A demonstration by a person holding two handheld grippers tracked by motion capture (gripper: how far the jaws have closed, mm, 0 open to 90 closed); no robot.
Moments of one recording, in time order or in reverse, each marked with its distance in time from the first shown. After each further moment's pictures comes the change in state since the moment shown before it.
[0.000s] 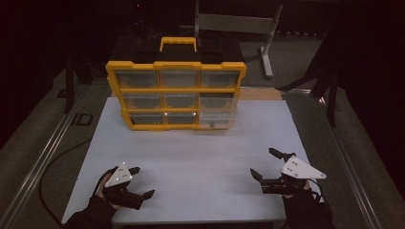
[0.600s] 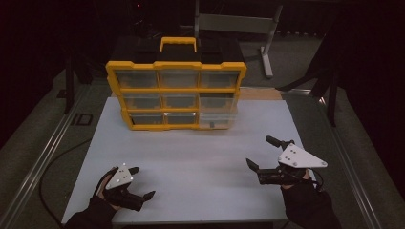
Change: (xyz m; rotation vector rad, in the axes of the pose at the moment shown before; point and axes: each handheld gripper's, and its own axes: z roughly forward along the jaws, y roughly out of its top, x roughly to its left) left arm -0.005 0.001 -0.001 -0.012 0.017 0.021; right arm 0.001 0.052 0.003 -0.017 0.011 -0.054
